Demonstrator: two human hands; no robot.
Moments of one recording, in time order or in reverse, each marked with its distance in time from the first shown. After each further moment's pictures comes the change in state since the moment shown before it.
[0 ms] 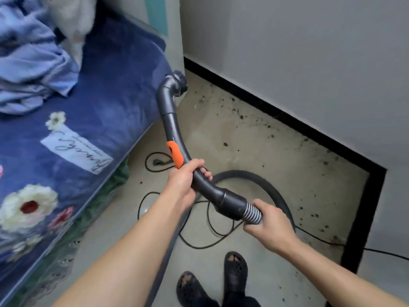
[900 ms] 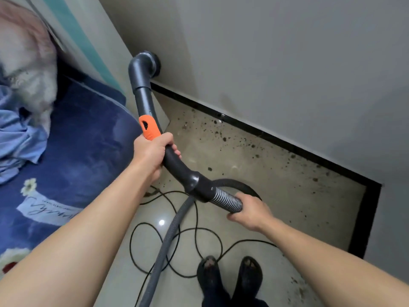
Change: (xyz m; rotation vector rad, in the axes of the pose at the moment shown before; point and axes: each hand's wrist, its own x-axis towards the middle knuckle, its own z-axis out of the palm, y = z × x) left_hand 0.009 0.100 0.206 0.408 0.116 0.372; right_hand 0.140 0.051 -0.133 -0.071 -0.170 -0.026
